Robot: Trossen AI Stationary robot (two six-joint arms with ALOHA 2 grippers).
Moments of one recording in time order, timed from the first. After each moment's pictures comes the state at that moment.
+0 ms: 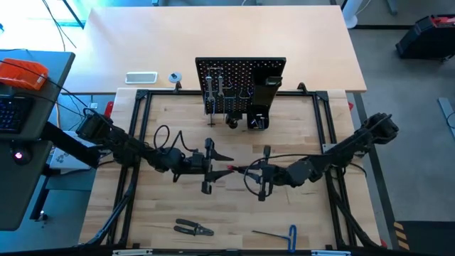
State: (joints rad) left arm -0.31 1.56 0.74 1.08 -0.29 0.09; right arm 0.47 1.45 0.81 0.61 0.60 -0.16
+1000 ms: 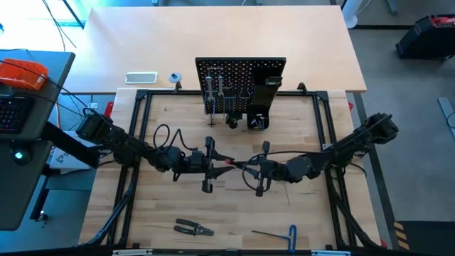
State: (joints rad) left arm -0.31 1.56 0.76 1.09 -0.29 0.10; right arm 0.43 1.45 0.81 0.63 0.58 -0.18
